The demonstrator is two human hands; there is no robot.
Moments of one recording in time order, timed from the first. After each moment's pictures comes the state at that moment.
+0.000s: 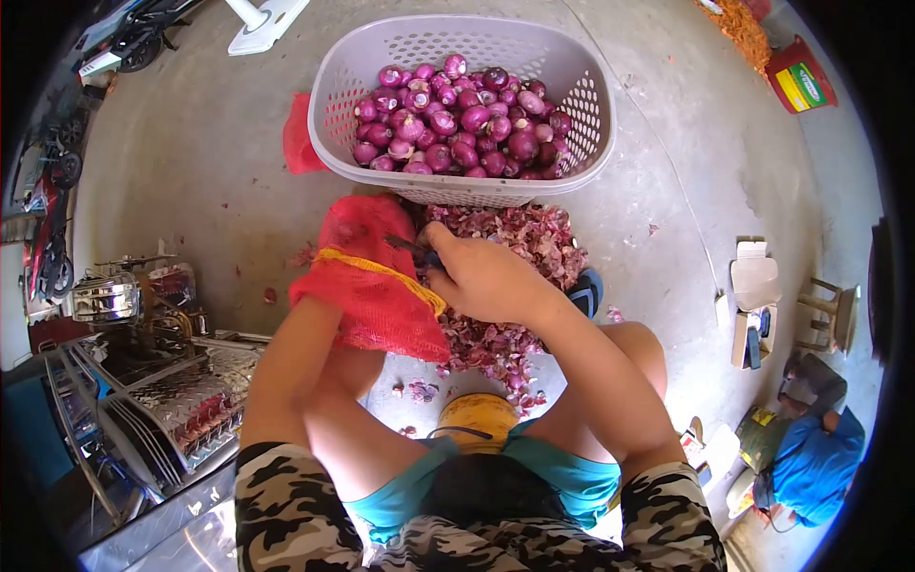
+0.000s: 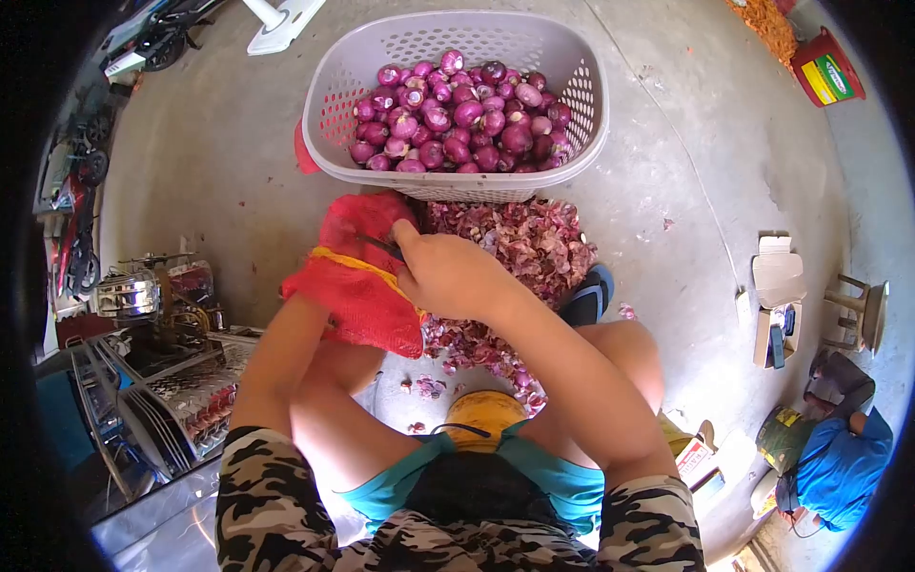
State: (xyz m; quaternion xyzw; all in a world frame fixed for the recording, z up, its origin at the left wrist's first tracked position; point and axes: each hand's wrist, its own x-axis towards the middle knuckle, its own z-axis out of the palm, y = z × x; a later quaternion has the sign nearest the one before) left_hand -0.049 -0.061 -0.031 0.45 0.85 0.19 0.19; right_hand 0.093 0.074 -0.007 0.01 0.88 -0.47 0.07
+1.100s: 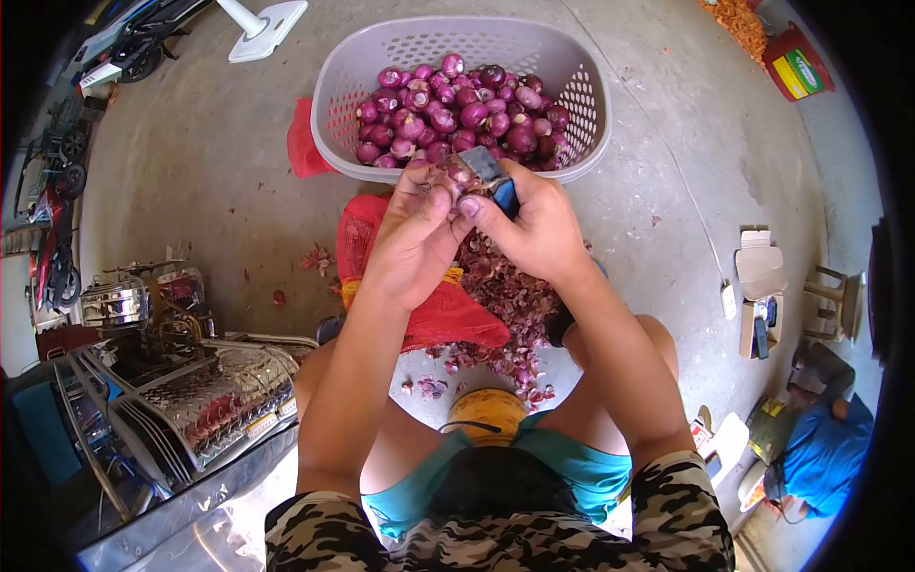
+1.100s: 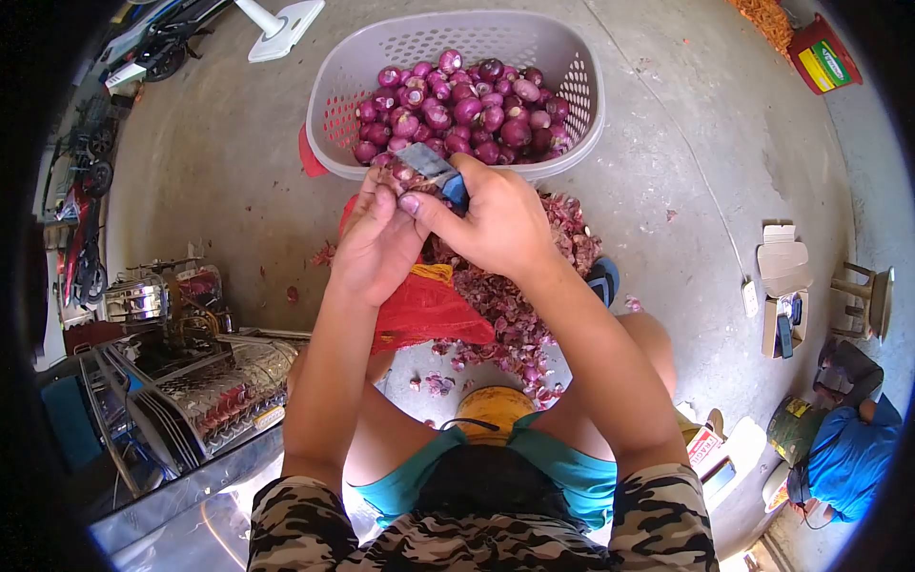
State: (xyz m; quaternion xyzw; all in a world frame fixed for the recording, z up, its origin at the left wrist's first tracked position) left_hand 0.017 -0.025 -0.001 0.08 0.27 0.85 0.44; right_hand 0.098 0.110 0.011 0.13 0.84 -0.49 -0.20
